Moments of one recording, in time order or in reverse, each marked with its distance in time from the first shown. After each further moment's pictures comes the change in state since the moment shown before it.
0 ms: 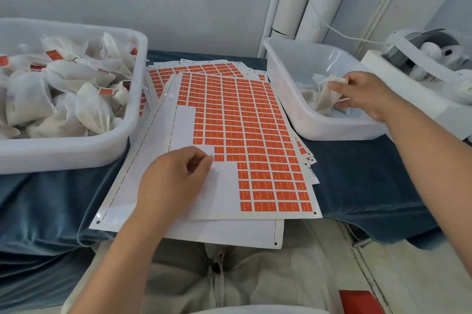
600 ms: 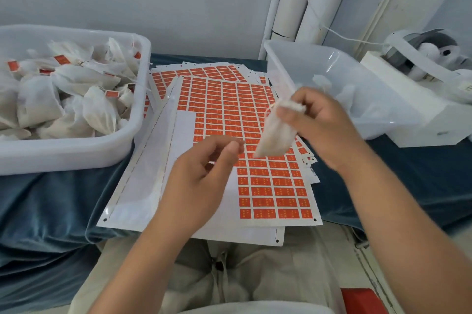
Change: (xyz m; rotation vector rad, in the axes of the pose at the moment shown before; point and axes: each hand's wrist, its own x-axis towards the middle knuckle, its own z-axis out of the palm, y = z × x) left_hand -0.031 0.056 -0.021 -0.499 -0.029 0.176; right_hand -0.168 -0.094 0.111 0.131 -0.116 -0.407
